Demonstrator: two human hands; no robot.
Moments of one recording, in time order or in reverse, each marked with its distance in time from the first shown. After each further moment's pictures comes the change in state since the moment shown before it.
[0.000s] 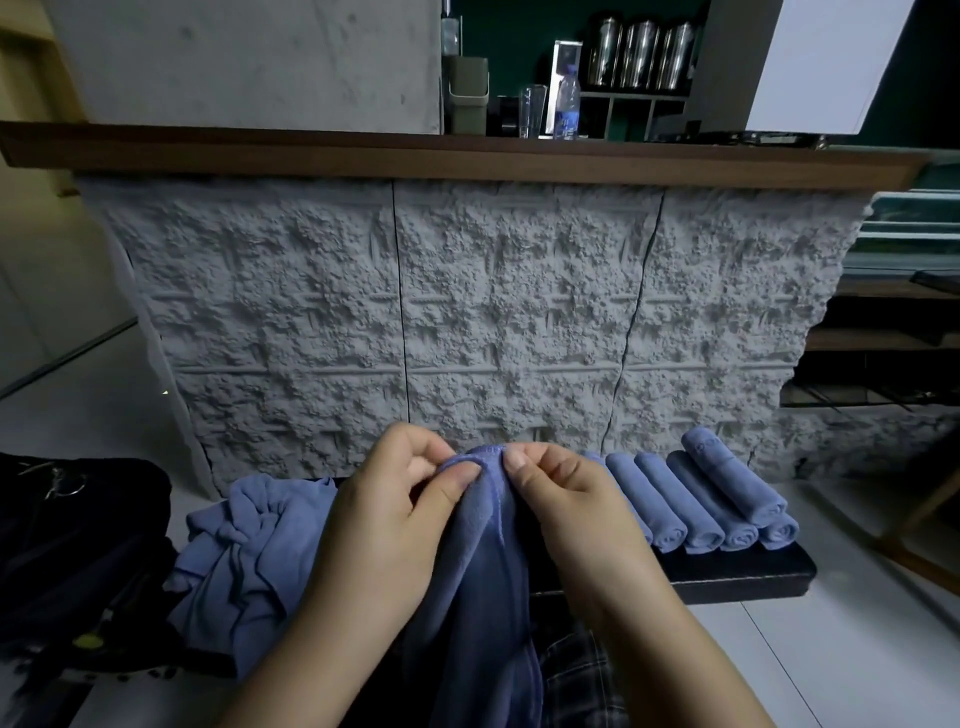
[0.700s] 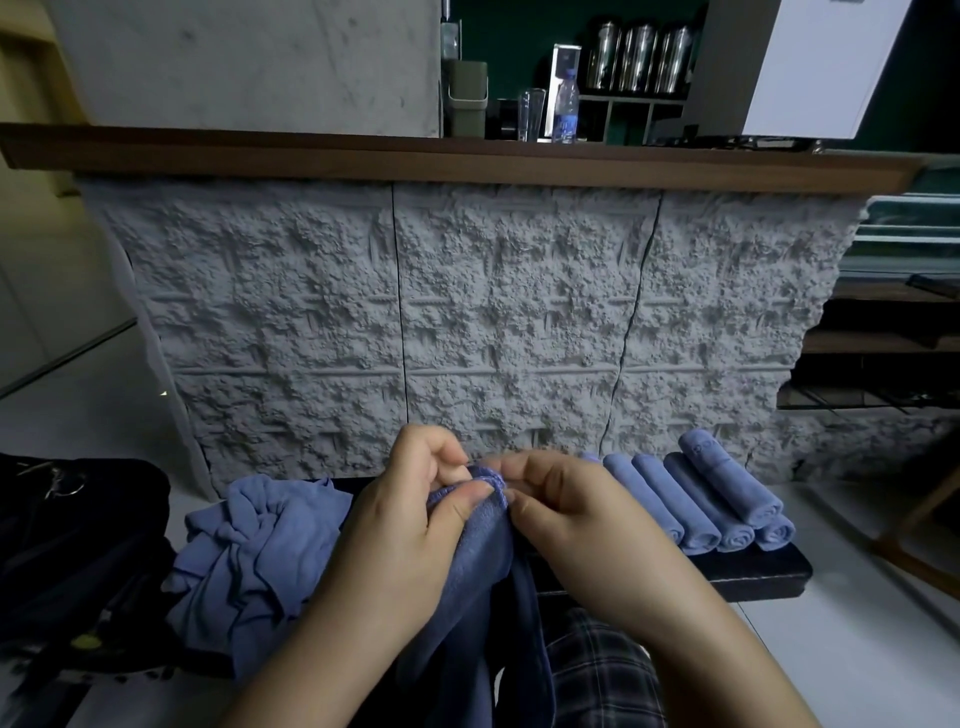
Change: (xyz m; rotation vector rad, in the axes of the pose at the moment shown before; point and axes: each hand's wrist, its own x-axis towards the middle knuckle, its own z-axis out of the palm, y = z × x) left_hand -0.006 -0.002 0.002 0.175 -0.083 0.122; right_hand -0.010 -0.013 -0.012 -0.403 -0.266 -0.107
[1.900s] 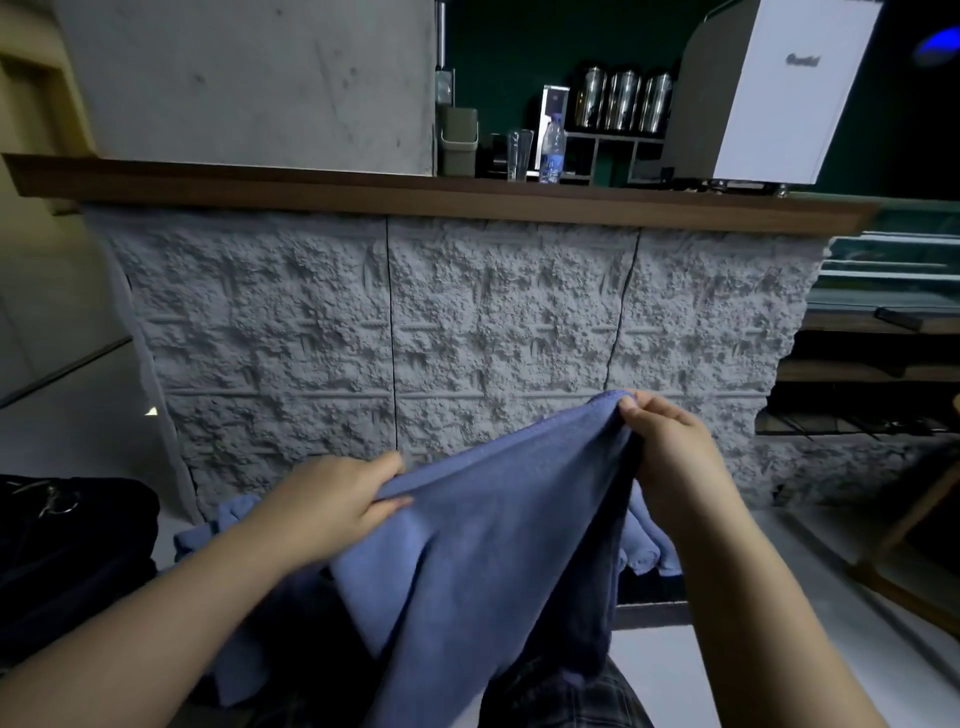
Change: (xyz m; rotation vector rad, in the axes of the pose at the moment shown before) left_hand 0.051 -0.064 -0.045 0.854 -0.395 0.282; right_hand 0.029 0.005 -0.088 0.435 0.637 0.091
